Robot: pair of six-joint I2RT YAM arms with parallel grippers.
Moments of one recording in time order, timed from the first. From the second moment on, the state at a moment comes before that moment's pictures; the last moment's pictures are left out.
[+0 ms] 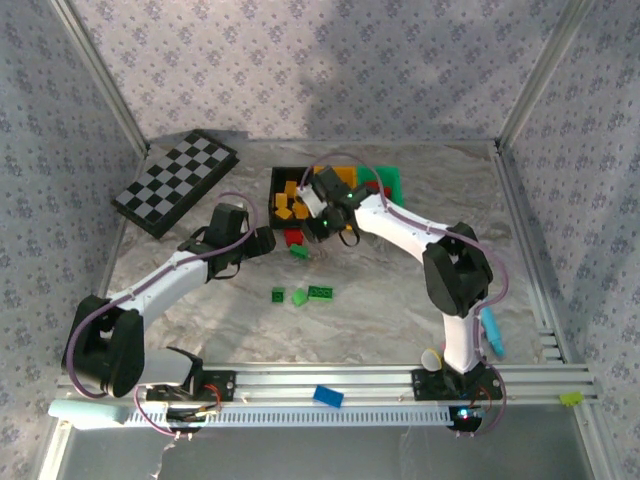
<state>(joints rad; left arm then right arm) -0.42 1.32 0.77 -0.29 -0.01 -0.60 0.69 1.96 1.62 -0.66 -0.15 0.04</state>
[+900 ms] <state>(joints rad) -0.42 1.25 0.67 -0.29 0.01 -0.61 0.74 2.00 1.65 -0.71 -0.15 0.04</state>
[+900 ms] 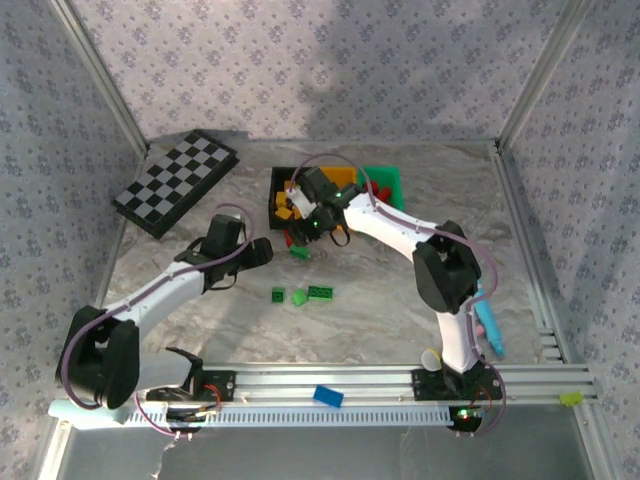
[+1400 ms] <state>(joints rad) -0.53 1.16 0.63 -0.37 0.06 -0.64 0.76 2.13 1.65 -0.67 -0.15 0.01</state>
